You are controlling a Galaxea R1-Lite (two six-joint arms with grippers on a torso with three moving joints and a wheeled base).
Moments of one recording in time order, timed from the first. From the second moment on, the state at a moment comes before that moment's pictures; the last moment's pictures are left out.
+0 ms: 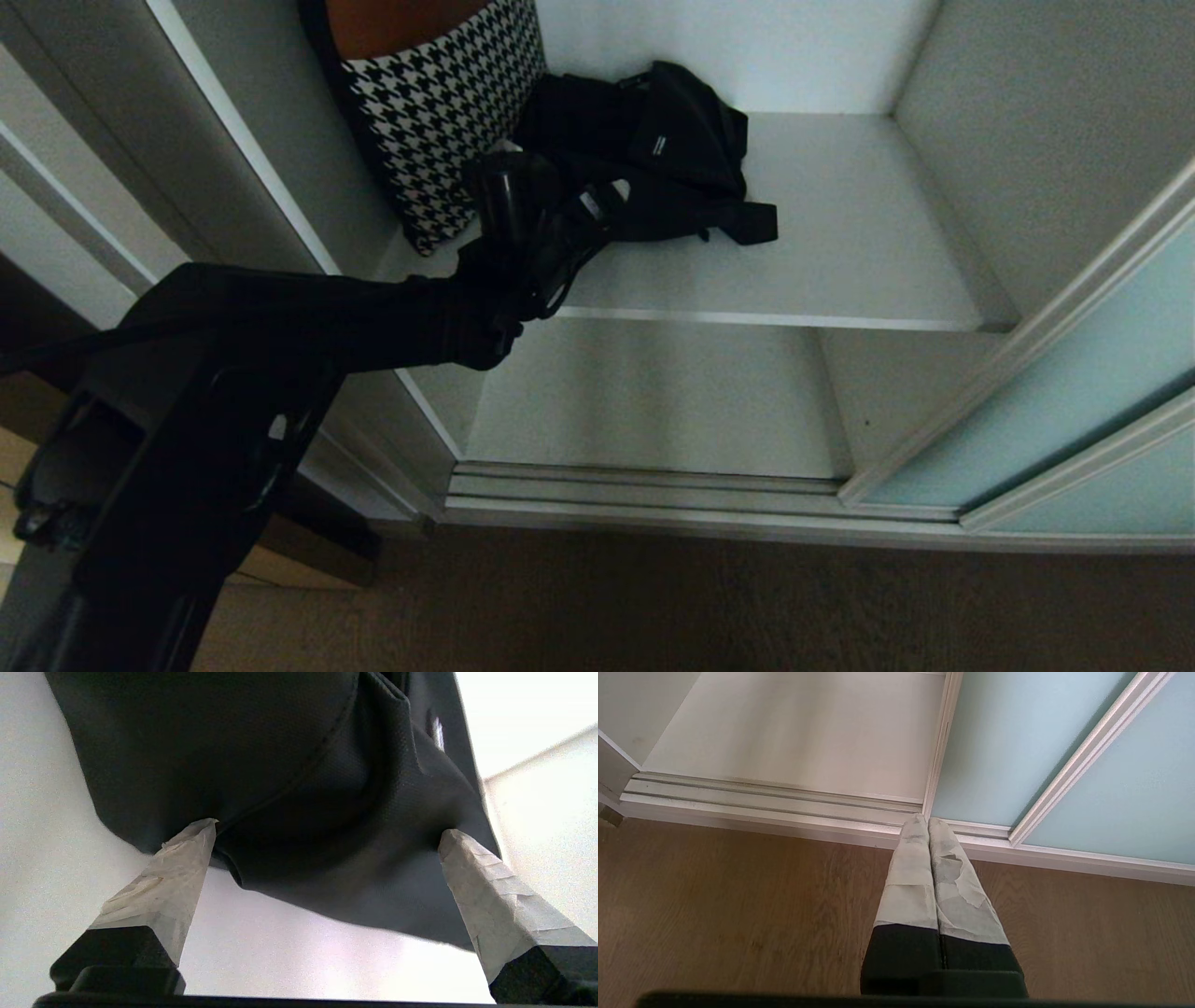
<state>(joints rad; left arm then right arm) -0.49 2.31 -1.94 -0.58 0.21 -0.59 0.00 0.00 0.00 0.00 0.01 -0.01</state>
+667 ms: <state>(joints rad) -0.43 2.35 -1.94 -0.66 0.13 -0.59 0.00 0.00 0.00 0.00 0.01 -0.01</state>
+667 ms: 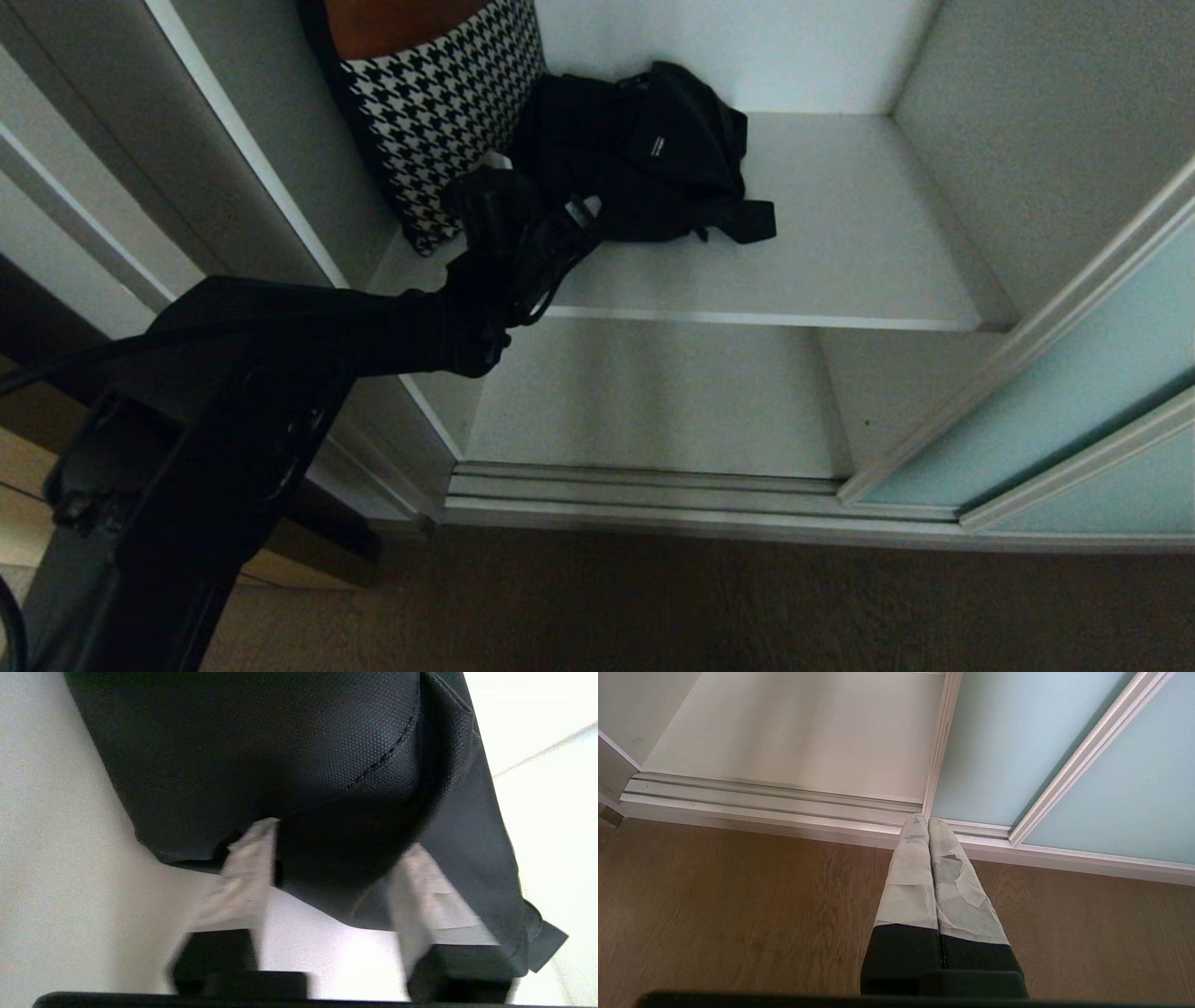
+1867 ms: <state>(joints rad) -0.68 2.05 -1.92 -0.22 0.32 -0.57 0.00 0.00 0.00 0.00 0.01 -0.01</state>
